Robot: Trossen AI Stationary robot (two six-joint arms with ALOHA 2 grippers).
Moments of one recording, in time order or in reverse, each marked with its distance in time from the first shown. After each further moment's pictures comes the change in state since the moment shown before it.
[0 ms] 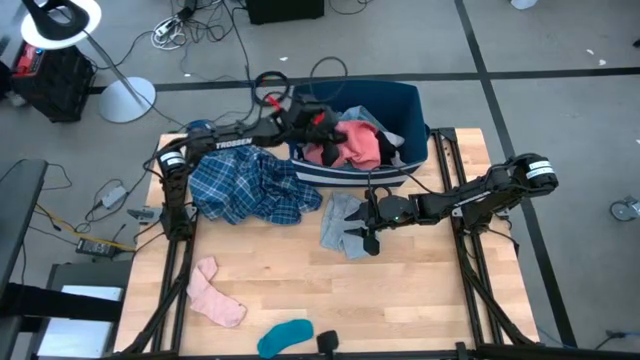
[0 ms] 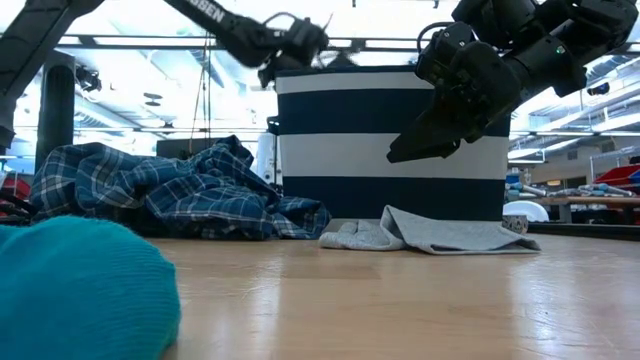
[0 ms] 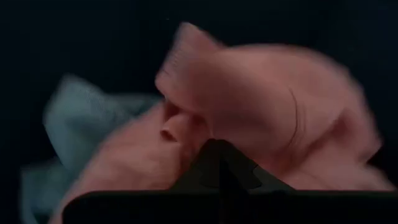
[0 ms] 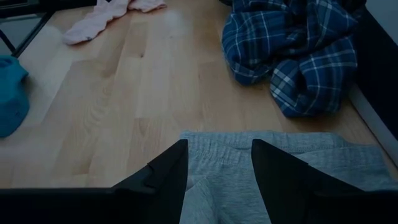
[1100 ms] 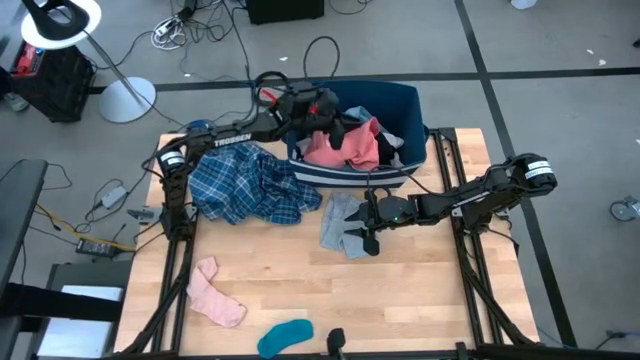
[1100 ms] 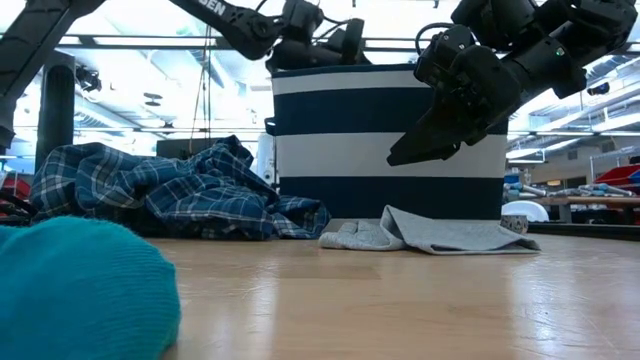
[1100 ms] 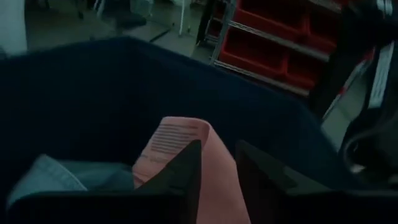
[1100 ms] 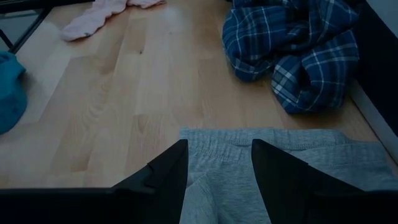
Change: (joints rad) left arm 0.010 0.003 0.074 0.193 0.095 -0.317; right arm 0.000 0.010 0.000 0.000 0.000 0.000
